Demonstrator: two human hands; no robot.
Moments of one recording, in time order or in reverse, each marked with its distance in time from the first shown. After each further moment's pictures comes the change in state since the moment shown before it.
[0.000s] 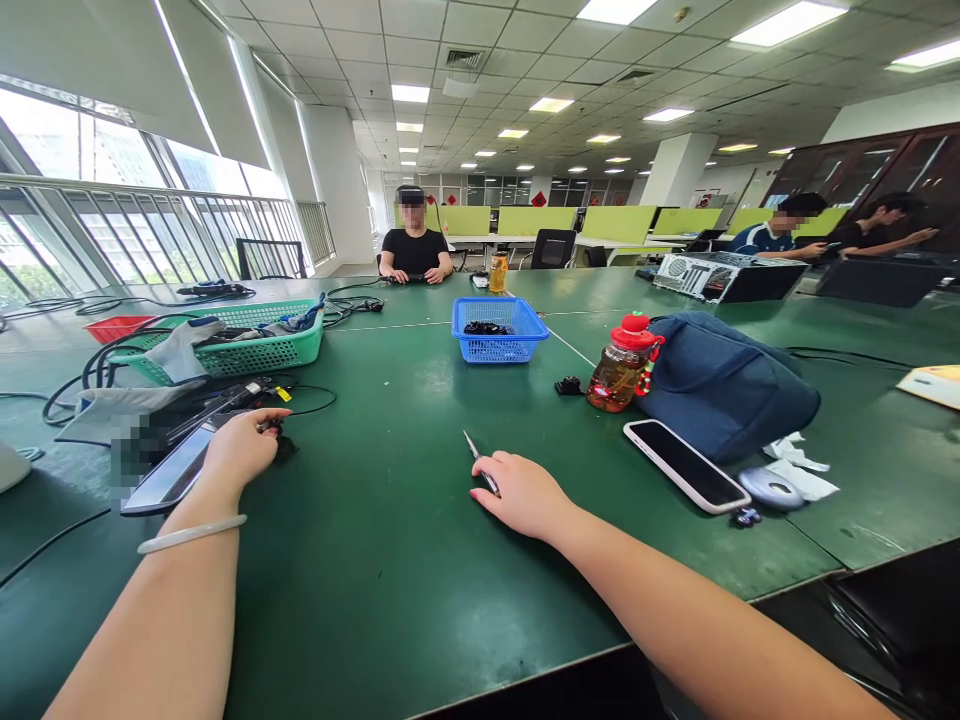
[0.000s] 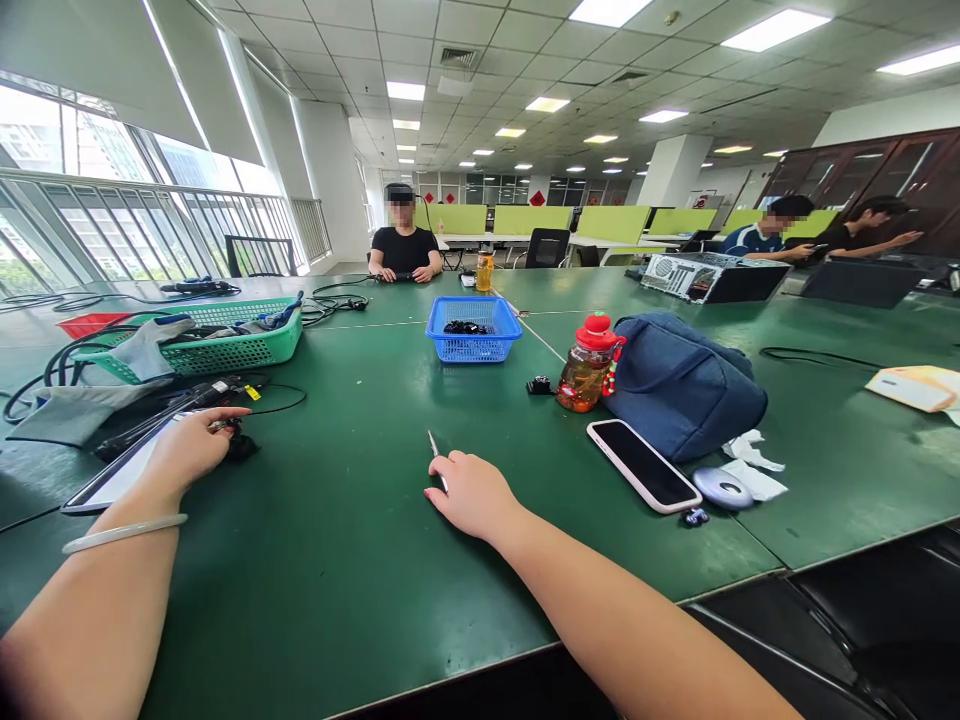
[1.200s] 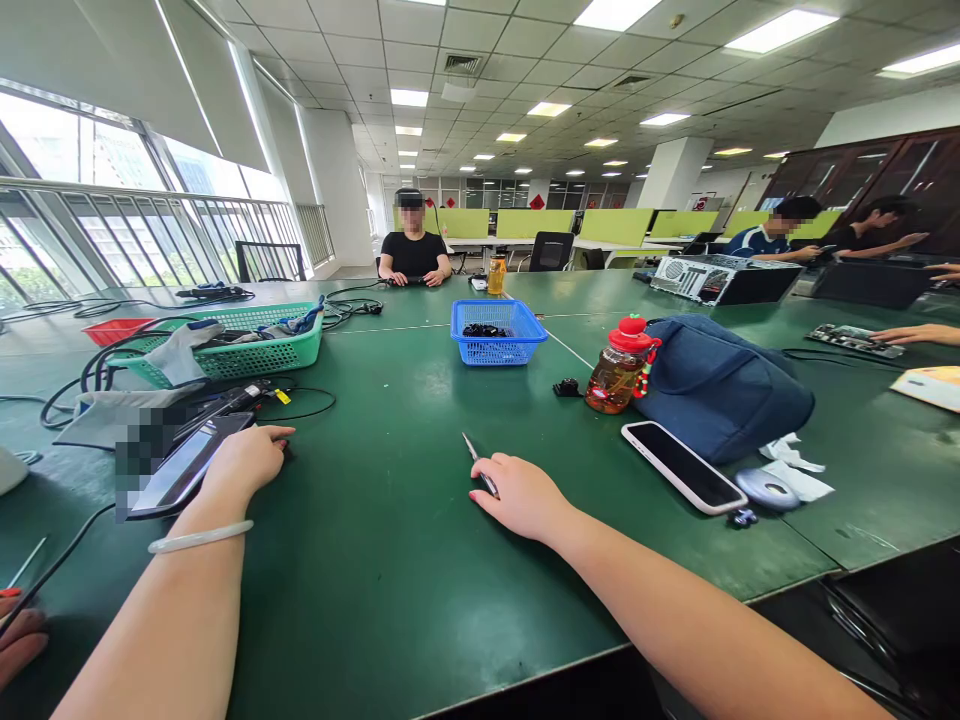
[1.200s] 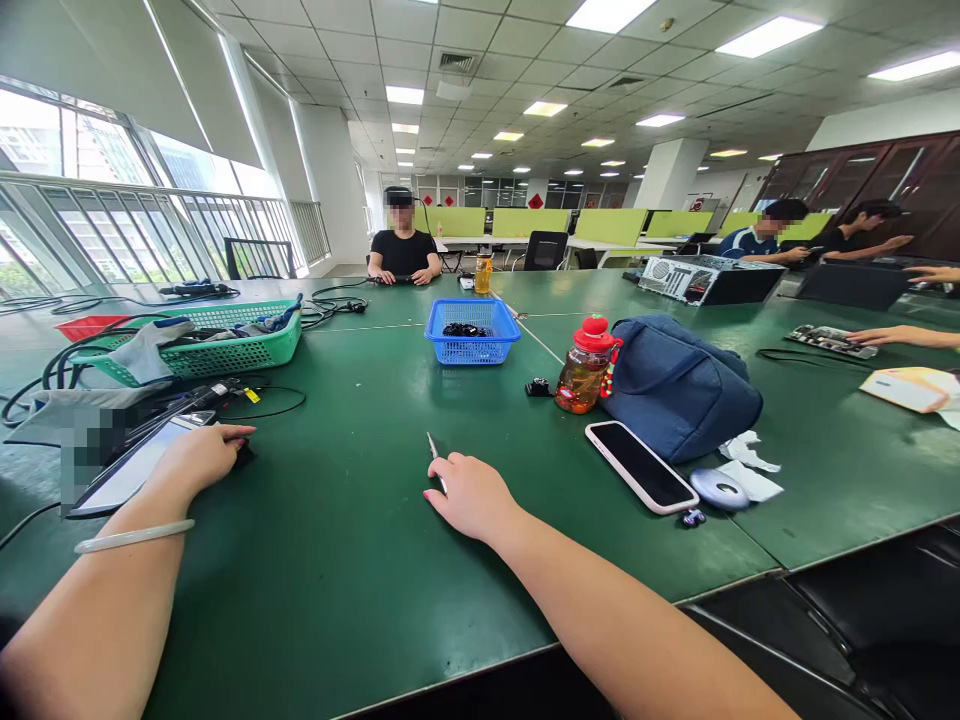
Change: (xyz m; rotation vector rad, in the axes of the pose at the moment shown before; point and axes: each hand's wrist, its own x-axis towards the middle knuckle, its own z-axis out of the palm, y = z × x) left_hand 0.001 0.001 0.007 0.337 -0.175 0.066; right_hand 0.001 0.002 0.002 0.027 0.011 0.004
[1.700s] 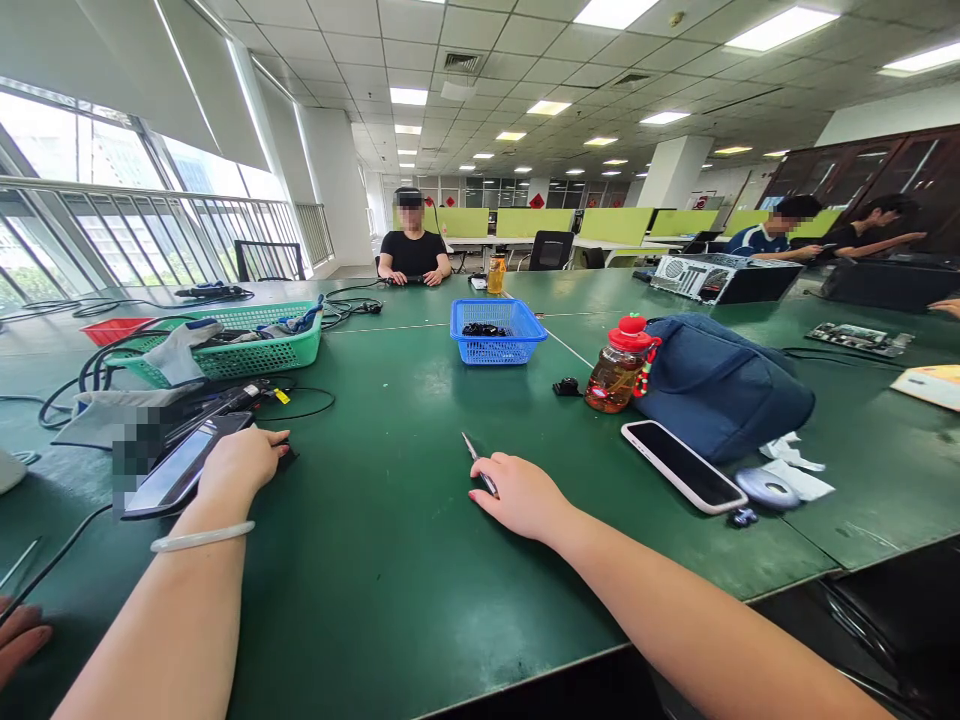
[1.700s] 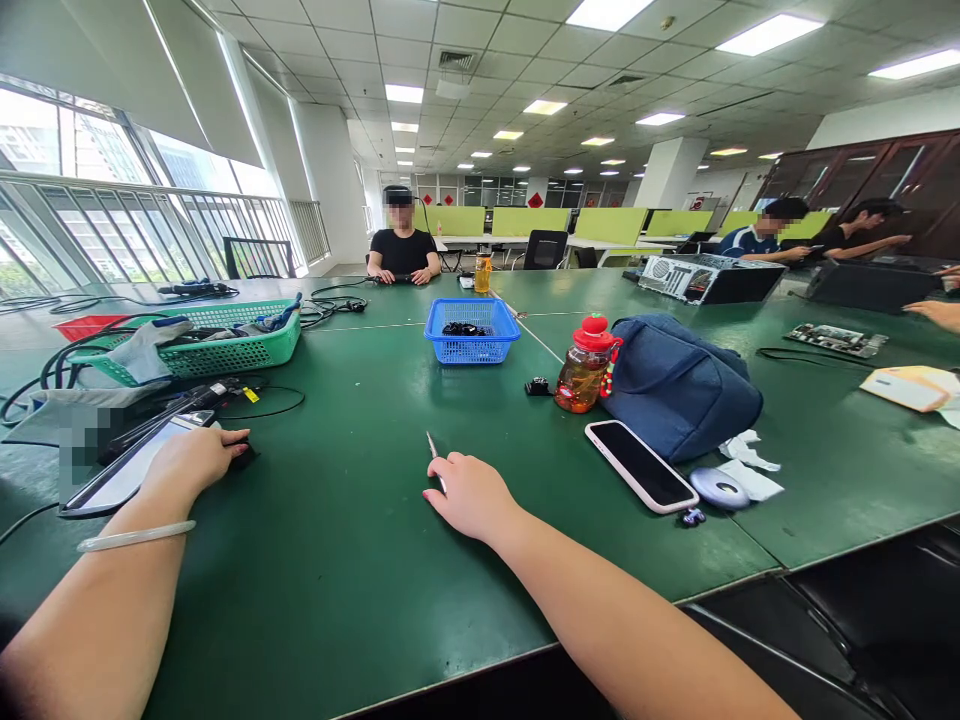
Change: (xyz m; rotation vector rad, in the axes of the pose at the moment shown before) left_hand -0.012 0.010 -0.014 0.121 -0.078 -0.046; right_hand -0.001 0.000 0.000 -0.005 -0.004 0.002
